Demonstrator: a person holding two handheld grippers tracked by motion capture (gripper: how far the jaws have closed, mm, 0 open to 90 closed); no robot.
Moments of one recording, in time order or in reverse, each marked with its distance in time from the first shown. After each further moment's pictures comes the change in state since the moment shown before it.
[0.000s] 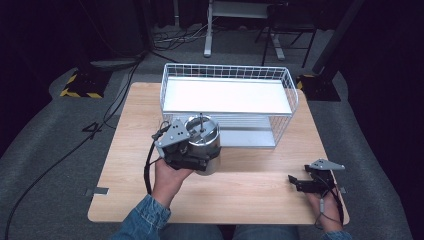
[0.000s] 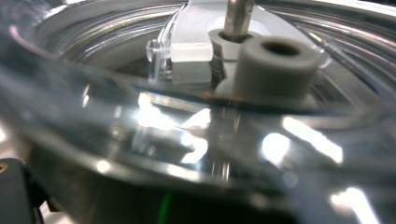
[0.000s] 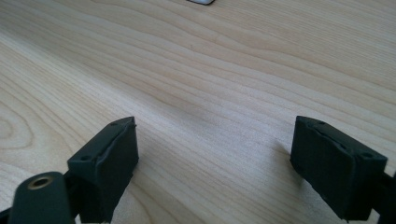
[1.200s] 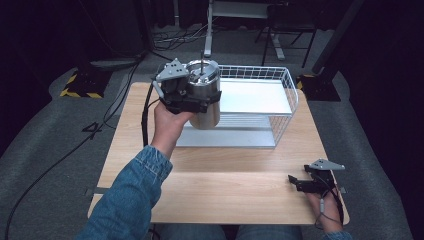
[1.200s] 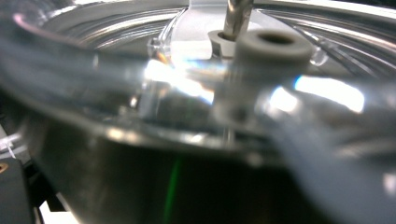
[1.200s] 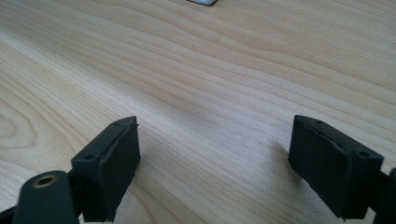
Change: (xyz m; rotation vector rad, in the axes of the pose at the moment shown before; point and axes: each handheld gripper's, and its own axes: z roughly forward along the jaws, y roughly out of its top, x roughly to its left) left arm 0.068 0.102 0.025 -0.020 0.040 -0.001; right arm 0.000 0.000 0.000 -0.002 0.007 0.000
